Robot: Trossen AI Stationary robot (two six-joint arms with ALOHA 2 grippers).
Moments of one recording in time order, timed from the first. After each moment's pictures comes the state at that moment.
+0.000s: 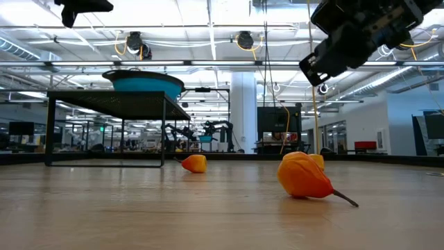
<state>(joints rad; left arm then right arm) 0.53 0.46 0.85 -0.52 0.05 -0.19 -0.03 1.08 0.56 0.00 -0.42 -0.02</state>
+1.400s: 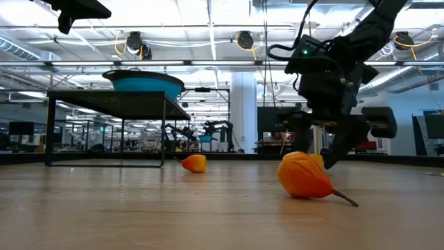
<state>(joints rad) 0.53 0.42 0.80 -0.52 0.02 -0.25 -0.15 1.55 0.65 -0.12 -0.37 -0.78</state>
